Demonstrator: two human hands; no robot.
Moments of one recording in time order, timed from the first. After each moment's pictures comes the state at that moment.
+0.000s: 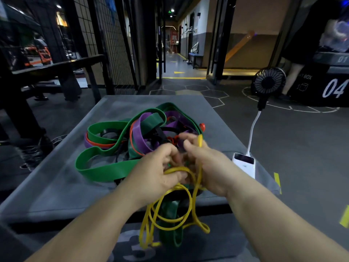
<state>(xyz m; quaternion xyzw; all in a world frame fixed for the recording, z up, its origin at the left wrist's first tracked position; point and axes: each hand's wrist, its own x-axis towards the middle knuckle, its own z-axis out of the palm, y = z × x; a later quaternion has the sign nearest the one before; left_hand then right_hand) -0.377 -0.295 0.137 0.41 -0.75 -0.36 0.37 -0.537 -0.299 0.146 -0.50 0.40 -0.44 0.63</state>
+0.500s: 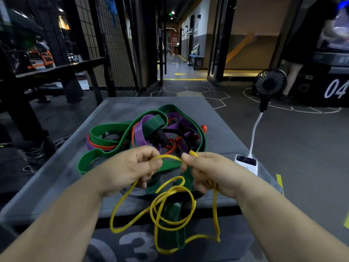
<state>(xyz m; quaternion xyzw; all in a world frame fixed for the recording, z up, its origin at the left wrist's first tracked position) -0.327 -0.312 0.153 0.42 -0.69 -0.52 0.28 -0.551 -0.299 0.147 -0.58 0.44 -0.32 0.61</state>
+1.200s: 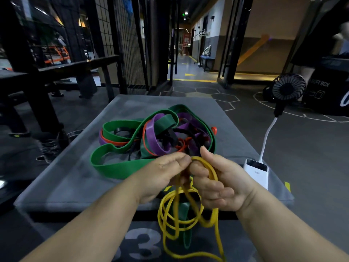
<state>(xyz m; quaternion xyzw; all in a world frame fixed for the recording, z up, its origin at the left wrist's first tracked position) -0.362 -0.304 0.130 0.35 -0.63 -0.60 0.35 -0.544 -0.308 0.130 -0.43 0.11 -0.20 0.87</state>
